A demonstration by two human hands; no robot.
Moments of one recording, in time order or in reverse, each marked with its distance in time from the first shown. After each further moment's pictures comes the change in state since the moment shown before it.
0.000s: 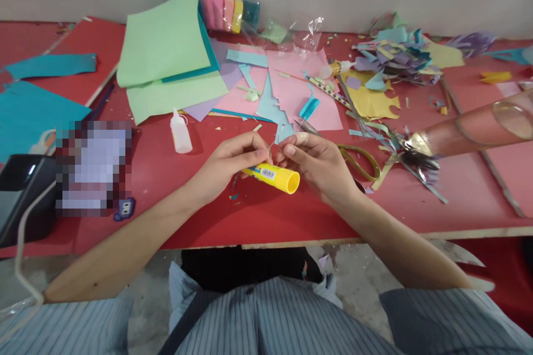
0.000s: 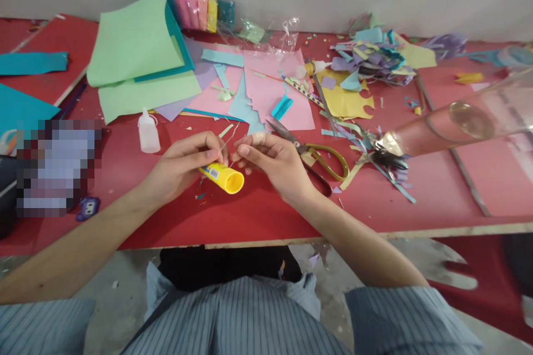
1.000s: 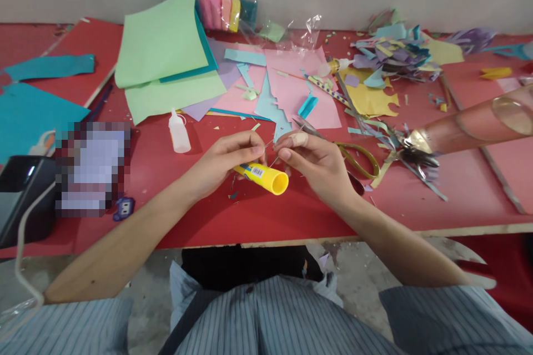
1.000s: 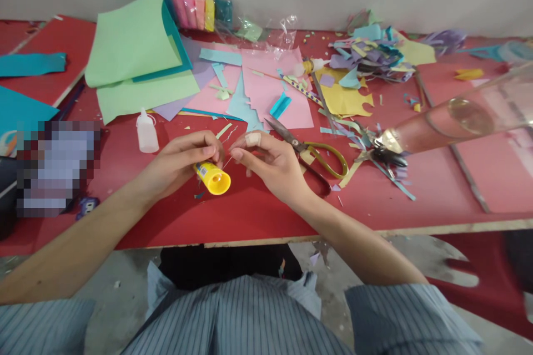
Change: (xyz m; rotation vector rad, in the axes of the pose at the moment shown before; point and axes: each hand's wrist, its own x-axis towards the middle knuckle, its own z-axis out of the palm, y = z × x) left_hand 0.003 0.004 -0.006 -0.017 -0.050 -0.074; right_hand -0.006 -0.004 0.003 -0.284 -0.015 -0.238
